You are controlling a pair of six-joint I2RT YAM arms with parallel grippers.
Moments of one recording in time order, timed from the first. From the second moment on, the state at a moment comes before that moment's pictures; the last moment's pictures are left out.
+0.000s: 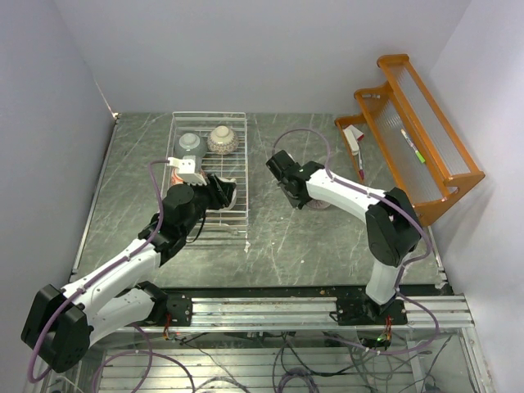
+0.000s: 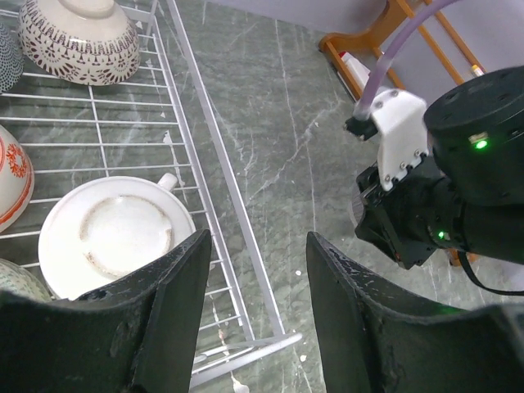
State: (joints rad) left arm -0.61 0.97 0.54 0.28 -0.16 -0.50; right arm 0.69 1.82 1.37 -0.76 0.43 0.12
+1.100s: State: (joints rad) left arm -0.61 0.99 0.59 0.15 -0.25 -0.46; right arm 0.69 1.70 1.25 -0.68 0.48 0.12
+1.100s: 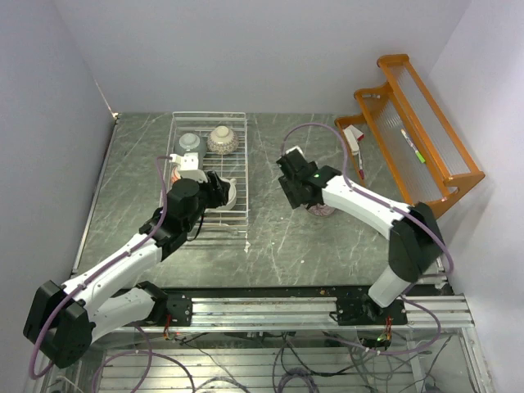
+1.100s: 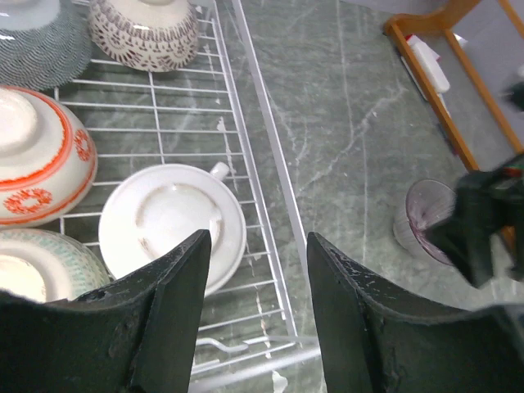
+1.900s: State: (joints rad) left arm -0.43 1.35 0.93 0.05 -0.42 -0.30; right arm 0.63 1.14 0.87 -0.30 0.16 0.18
